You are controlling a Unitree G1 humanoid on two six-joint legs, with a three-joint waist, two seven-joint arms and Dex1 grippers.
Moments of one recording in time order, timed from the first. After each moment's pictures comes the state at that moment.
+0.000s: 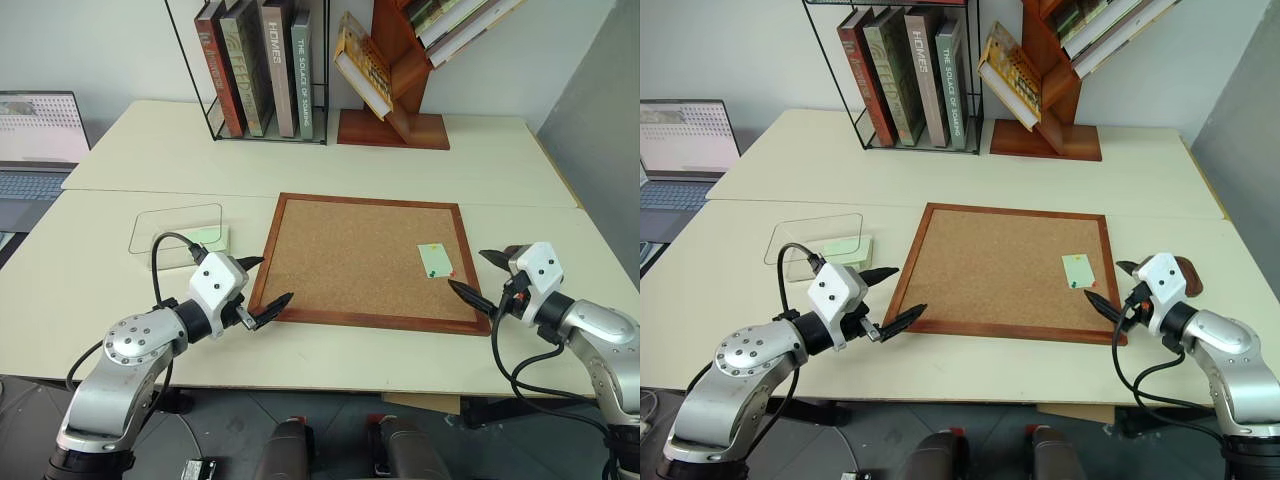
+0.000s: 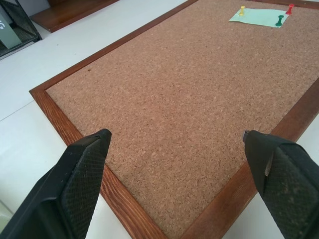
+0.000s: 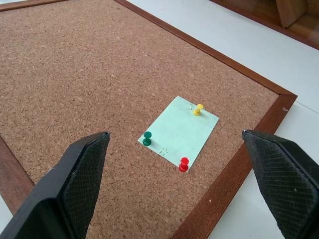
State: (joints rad) left arm -0.01 0.66 0.09 -0.44 -0.30 0.41 -0.70; right arm -0.06 -0.66 -0.17 -0.25 0.32 0.36 0.72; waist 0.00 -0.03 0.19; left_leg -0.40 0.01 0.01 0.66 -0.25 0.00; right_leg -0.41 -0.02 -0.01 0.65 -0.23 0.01
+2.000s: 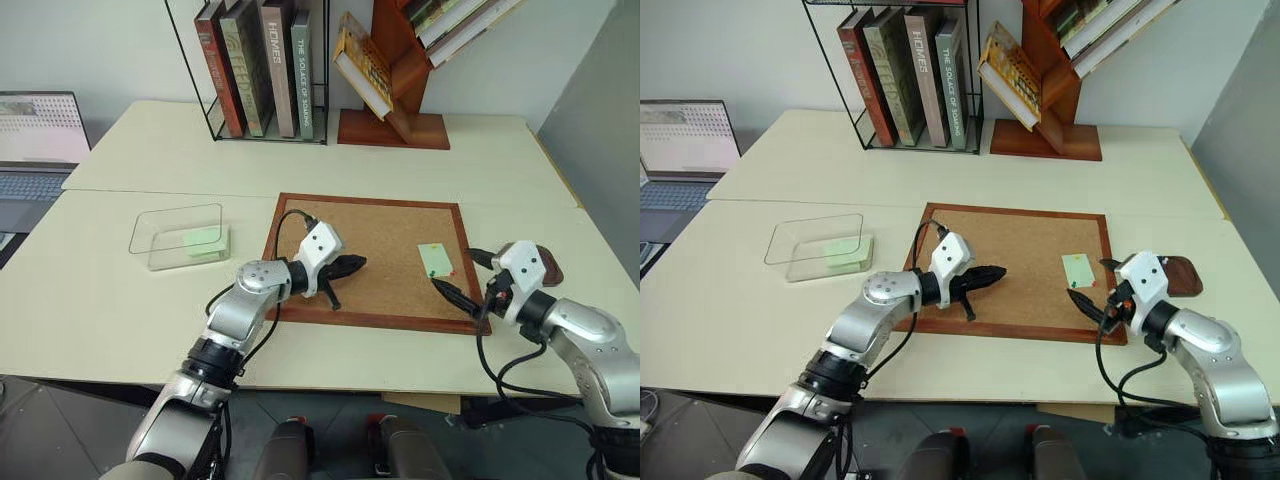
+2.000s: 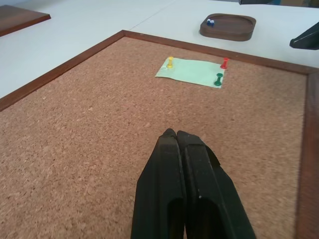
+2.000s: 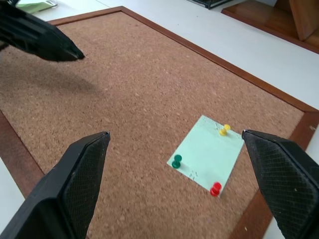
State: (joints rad) left arm -0.56 0.32 -0.27 0.23 -0.17 0.25 -0.80; right arm -0.11 -0.60 -0.10 -0.32 0.33 0.43 0.66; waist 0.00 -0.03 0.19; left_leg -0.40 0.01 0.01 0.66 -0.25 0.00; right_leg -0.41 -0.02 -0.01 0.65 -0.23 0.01
